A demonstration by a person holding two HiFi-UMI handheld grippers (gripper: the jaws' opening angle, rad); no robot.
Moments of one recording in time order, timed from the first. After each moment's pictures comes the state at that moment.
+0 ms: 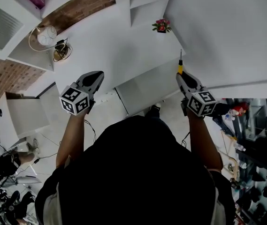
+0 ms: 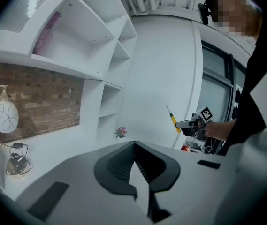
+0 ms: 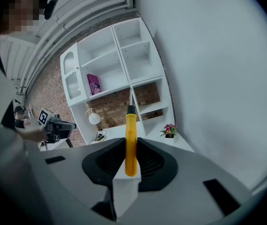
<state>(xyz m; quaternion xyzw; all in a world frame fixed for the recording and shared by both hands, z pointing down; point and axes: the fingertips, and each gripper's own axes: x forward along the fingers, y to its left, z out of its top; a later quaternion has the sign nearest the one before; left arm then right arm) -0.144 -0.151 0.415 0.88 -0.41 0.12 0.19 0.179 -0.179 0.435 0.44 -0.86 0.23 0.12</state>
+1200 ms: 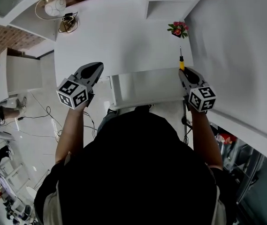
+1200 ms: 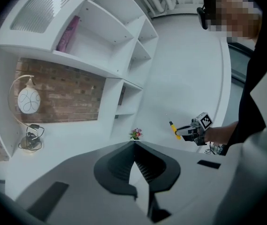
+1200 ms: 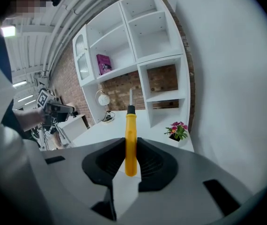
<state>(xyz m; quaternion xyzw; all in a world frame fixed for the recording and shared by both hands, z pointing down) -0.124 -0.177 0.436 0.80 -0.54 0.09 0.23 0.187 -0.293 0.491 0.28 -0.91 0.19 0.23</state>
